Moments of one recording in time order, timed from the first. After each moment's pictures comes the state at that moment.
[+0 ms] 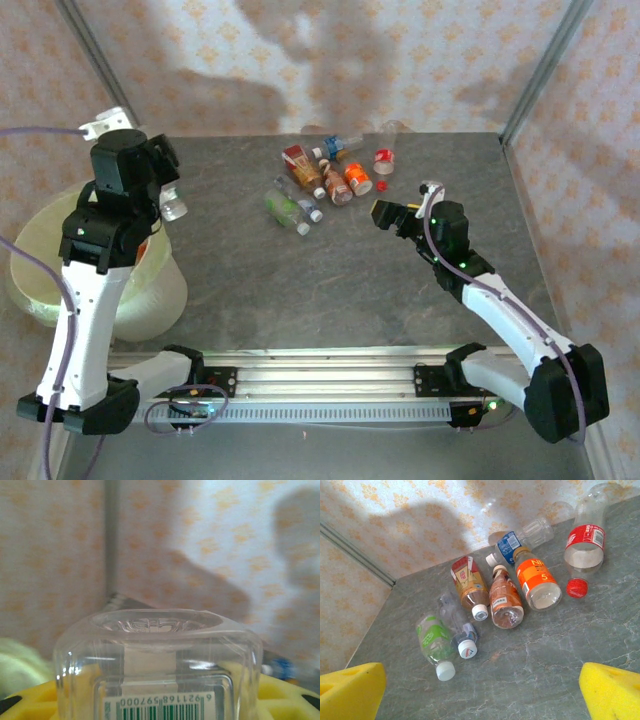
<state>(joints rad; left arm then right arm) -0.15 1.12 1.66 -0.92 -0.56 -0.37 0.35 1.05 0.66 0.07 -0.12 0.52</state>
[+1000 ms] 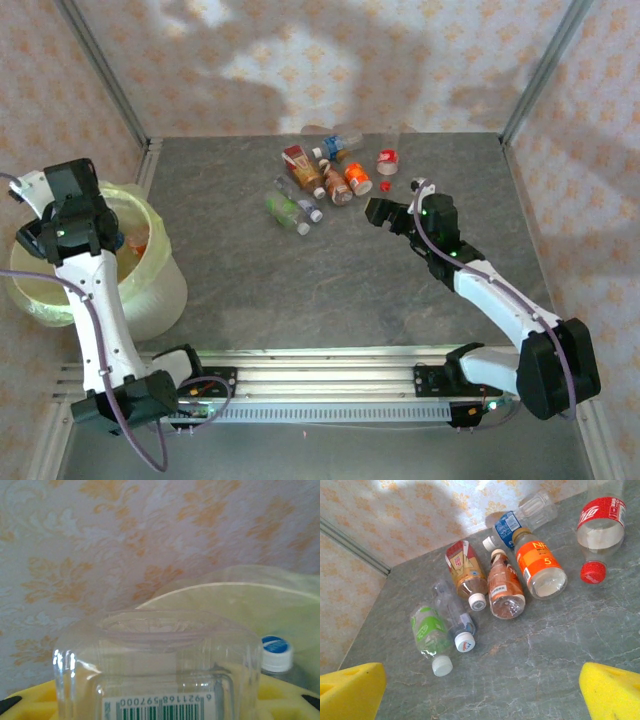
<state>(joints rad) 0.49 1.10 1.42 -1.06 -0.77 -0.23 0.35 1.17 0.71 0.09 -0.16 0.54</state>
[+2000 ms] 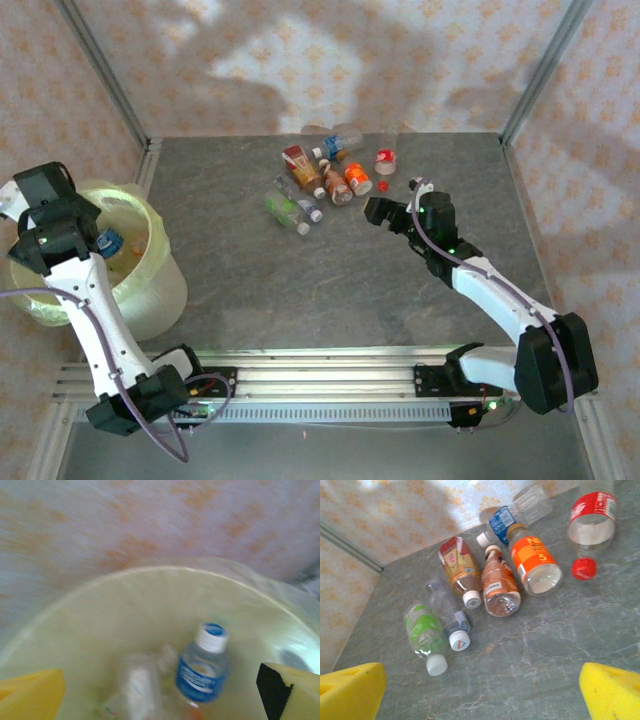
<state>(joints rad) 0.58 1.09 1.51 -1.14 -0.39 -0.47 0.35 1.19 0.73 0.06 -0.13 0.54</state>
